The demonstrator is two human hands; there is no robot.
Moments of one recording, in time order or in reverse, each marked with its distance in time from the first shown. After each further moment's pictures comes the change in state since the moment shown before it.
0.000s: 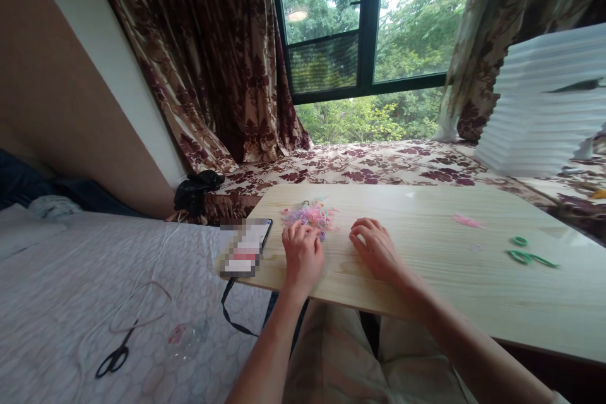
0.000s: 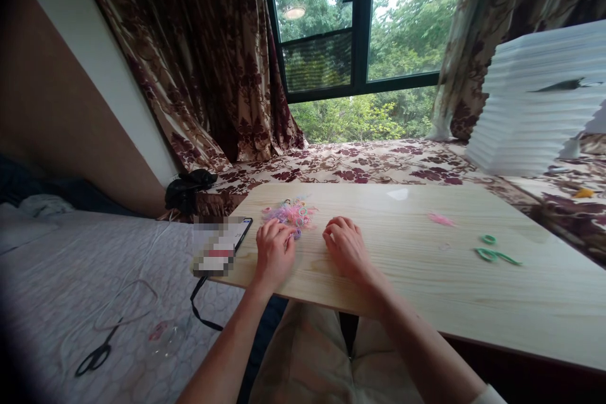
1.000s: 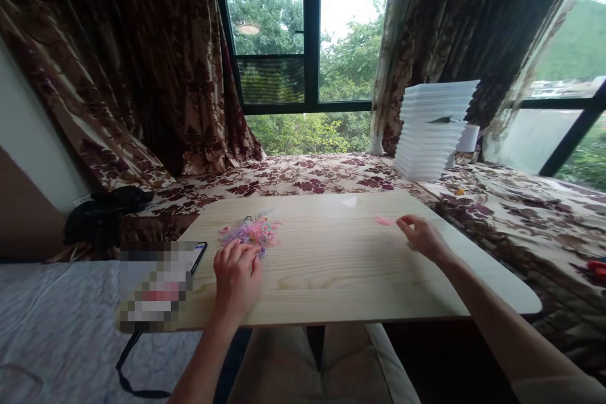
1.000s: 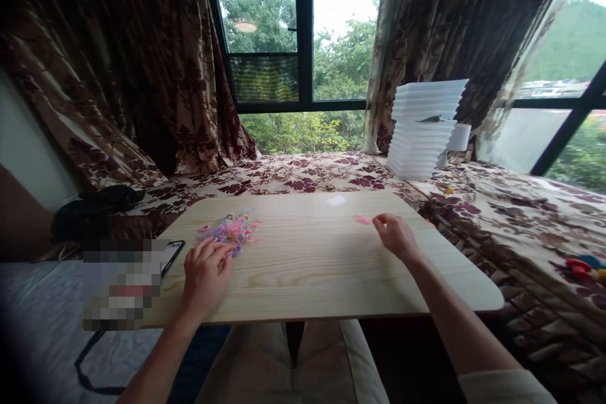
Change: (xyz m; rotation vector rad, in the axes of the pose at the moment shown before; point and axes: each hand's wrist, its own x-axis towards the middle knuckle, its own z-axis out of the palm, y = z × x) left_hand -0.004 -0.016 0.012 0.103 0.053 0.137; right_hand -0.052 0.150 -0.182 -0.459 0.116 0.532
